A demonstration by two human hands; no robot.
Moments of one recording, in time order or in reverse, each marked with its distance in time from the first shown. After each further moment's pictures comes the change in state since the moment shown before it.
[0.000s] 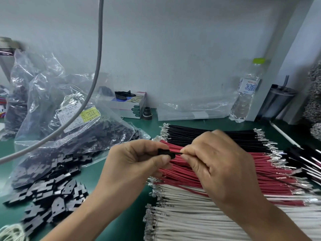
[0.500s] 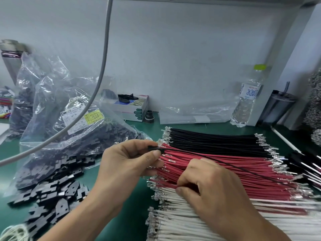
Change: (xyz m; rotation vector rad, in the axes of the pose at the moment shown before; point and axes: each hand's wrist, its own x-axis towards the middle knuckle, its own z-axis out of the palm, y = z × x) left_hand 0.006 -0.003 -0.010 -0.111 0.141 -0.084; right_hand -0.011 -0.018 0.001 0.068 -0.465 0.206
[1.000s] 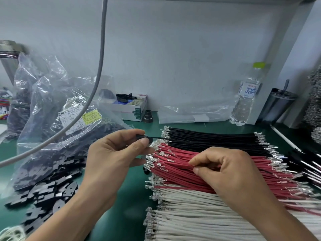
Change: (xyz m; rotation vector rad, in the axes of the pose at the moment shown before) left_hand 0.006 0.007 -0.009 -0.005 0.089 0.080; right_hand 0.006 0.027 -0.013 0.394 0.128 0.226
